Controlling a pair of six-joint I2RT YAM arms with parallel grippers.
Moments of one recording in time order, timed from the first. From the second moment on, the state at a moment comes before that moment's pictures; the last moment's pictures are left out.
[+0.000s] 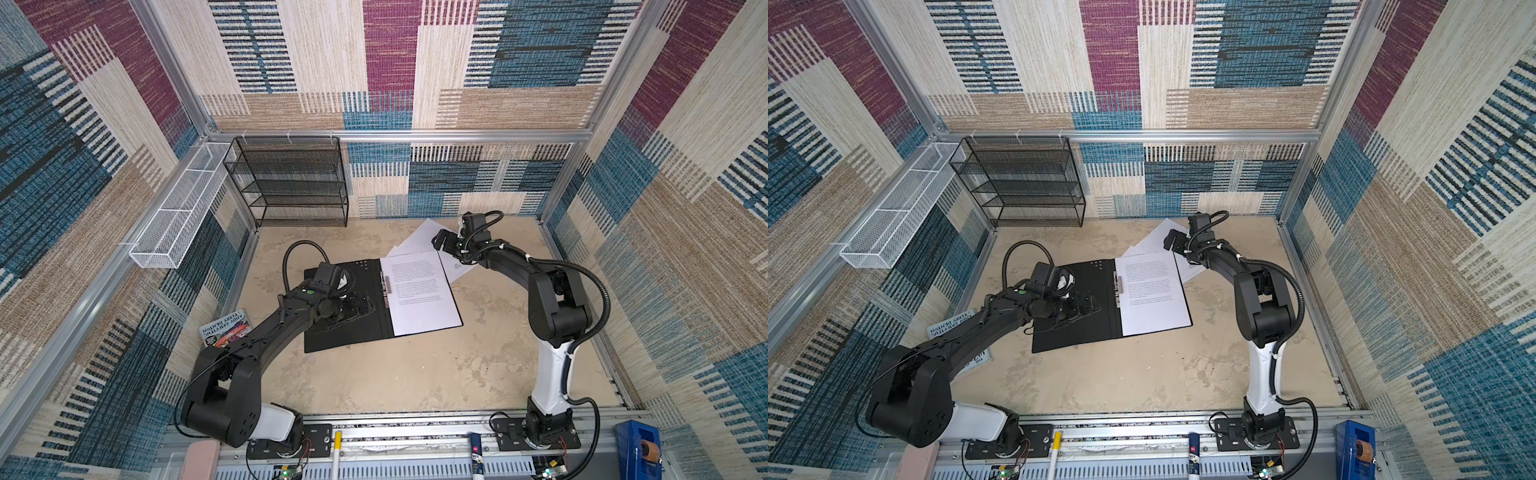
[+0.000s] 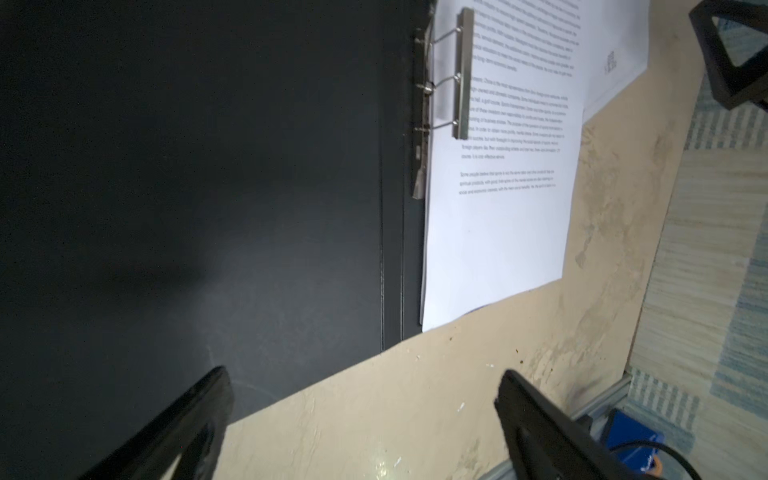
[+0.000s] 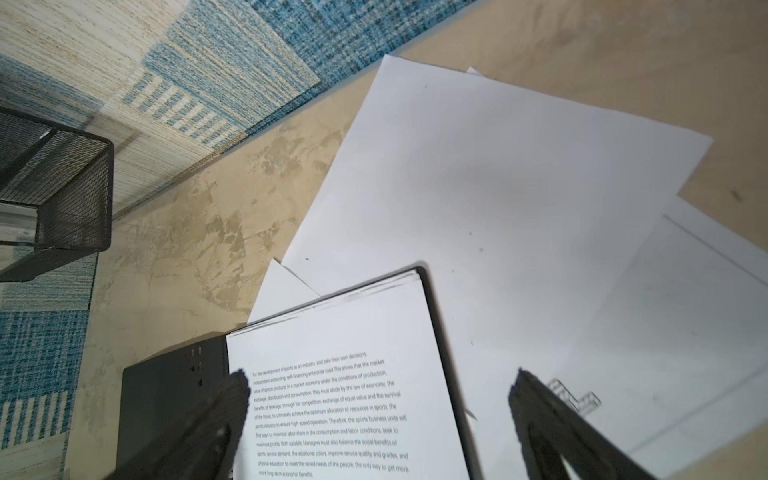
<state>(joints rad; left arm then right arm) -0.33 1.44 0.91 -0.52 0.30 -0.63 0.24 2.07 1.54 -0.19 -0.20 0.57</state>
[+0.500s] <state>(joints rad) -0.25 1.59 0.84 -0.32 0.34 -0.79 0.22 2.16 1.52 -0.15 -0.31 0.53</state>
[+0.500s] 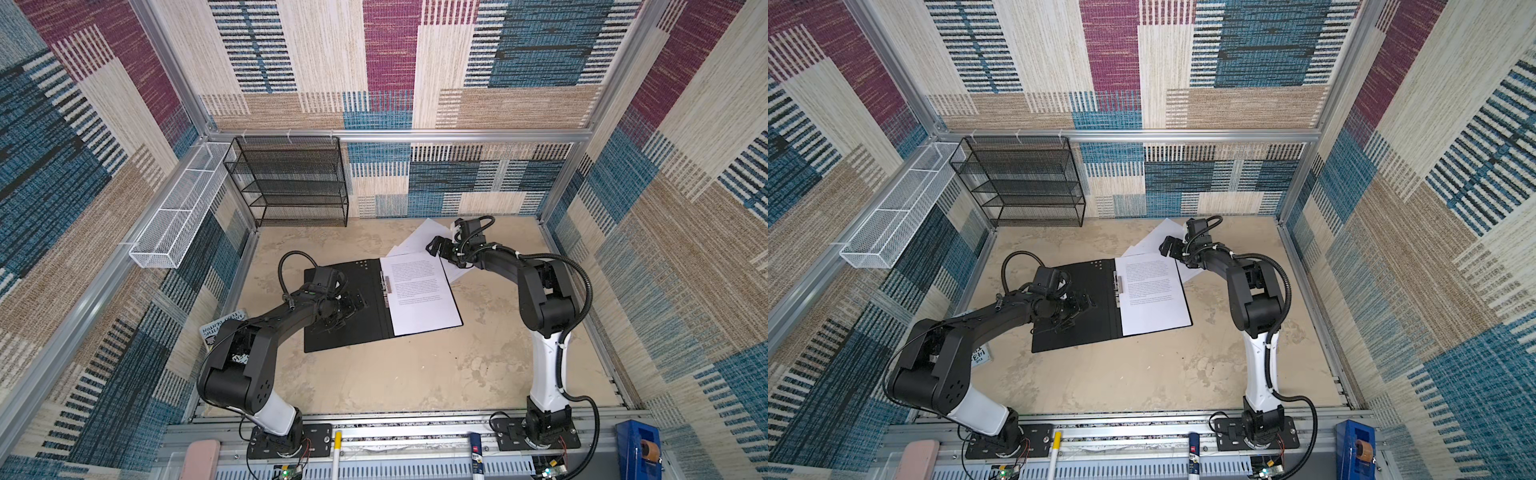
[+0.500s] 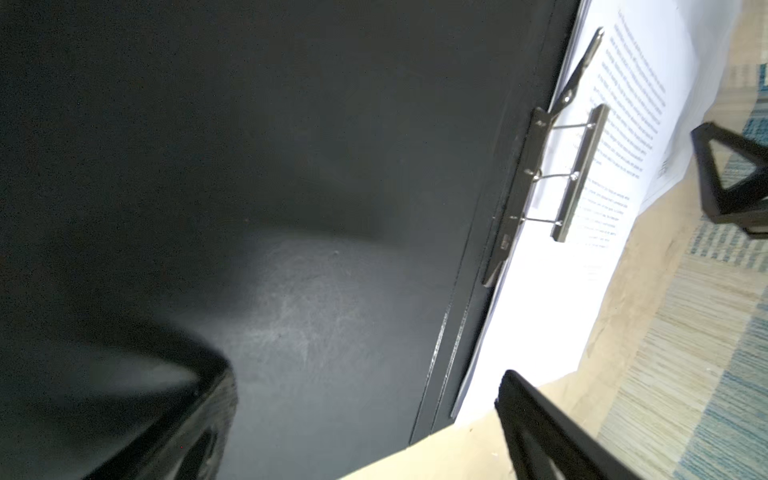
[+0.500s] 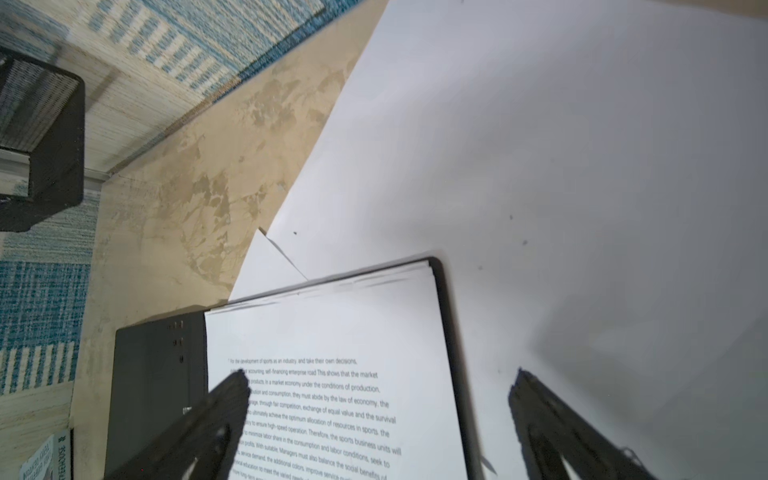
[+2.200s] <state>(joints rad) -0.17 1.38 0.83 -0.41 0.58 -0.76 0.22 1.82 1.08 -0.16 -0.32 0.54</state>
